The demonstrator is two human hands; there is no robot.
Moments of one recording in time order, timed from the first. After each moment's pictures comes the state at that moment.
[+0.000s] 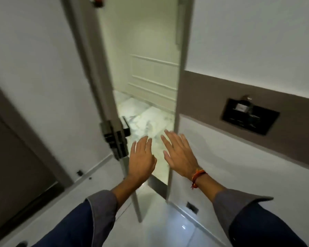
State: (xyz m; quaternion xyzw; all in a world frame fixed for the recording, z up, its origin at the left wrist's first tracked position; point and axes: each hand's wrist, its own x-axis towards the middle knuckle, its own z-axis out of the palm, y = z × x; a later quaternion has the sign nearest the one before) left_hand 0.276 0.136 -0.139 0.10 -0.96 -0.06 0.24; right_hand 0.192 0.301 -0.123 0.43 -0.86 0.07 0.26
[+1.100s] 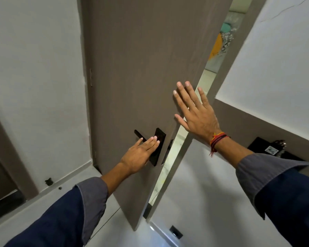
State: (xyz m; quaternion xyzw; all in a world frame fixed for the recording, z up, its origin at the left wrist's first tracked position) left_hand 0.183 -0.024 -0.141 -0.10 -0.98 -0.03 0.16; right_hand 0.064 0.182 0.048 0.41 -0.73 -0.20 0.50
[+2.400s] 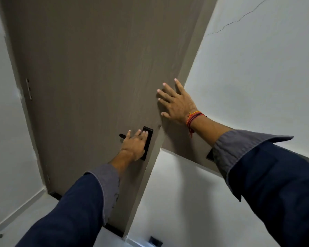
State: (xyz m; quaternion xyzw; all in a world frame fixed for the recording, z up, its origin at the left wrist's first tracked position) left_hand 0.038 0.037 -0.081 -0.09 -0.99 -0.02 0.07; right_hand 0.028 0.193 0.128 0.28 -0.80 -0.46 0.24
